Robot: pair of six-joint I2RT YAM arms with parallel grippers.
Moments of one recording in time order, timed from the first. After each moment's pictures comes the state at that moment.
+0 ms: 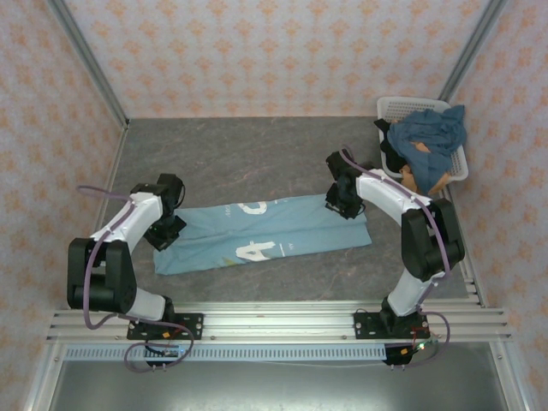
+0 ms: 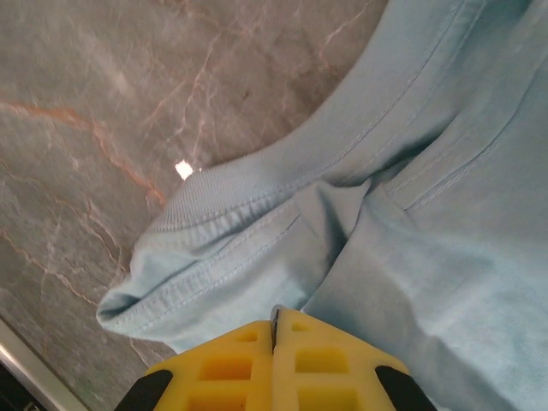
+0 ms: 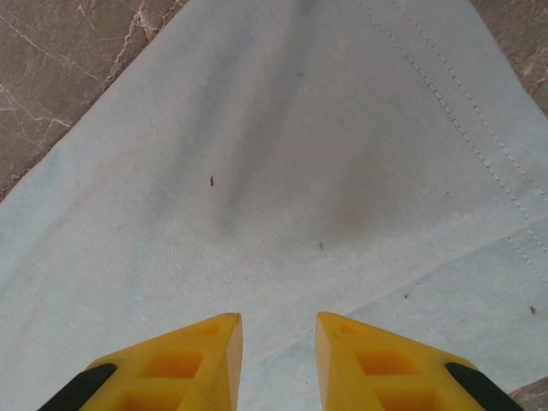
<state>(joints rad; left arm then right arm) 0.00 1.45 0.93 -1.09 -0.22 -0.99 0.37 1.71 1.21 -0.86 0.01 0.92</state>
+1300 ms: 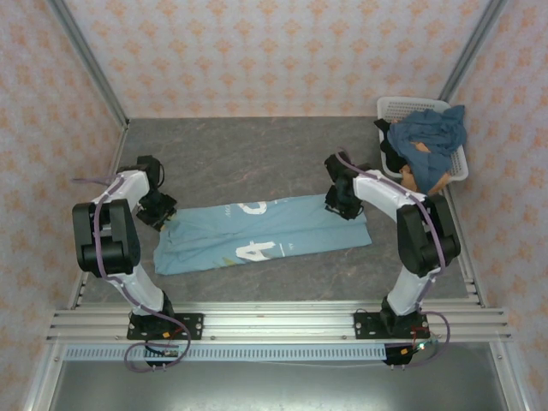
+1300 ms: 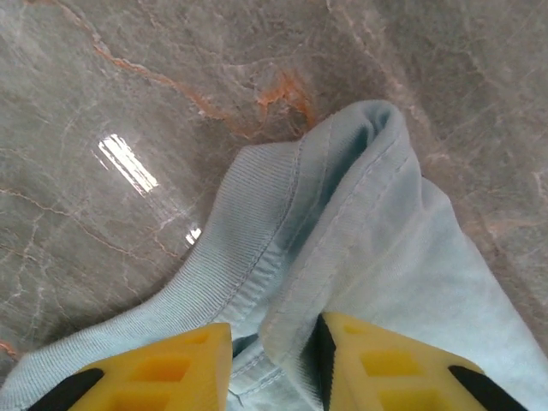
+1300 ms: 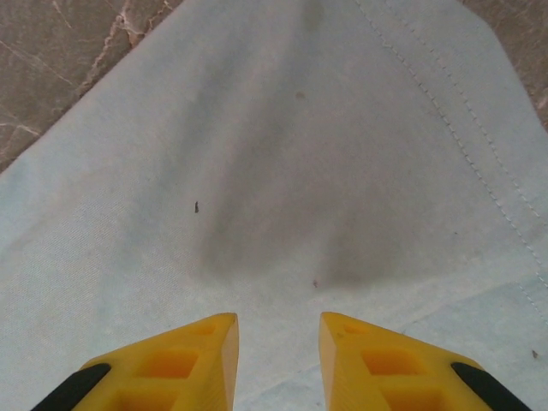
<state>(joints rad) 0.21 1.73 1.13 -0.95 -0.02 -0.83 0.37 1.76 1.20 -0.82 0.04 0.86</state>
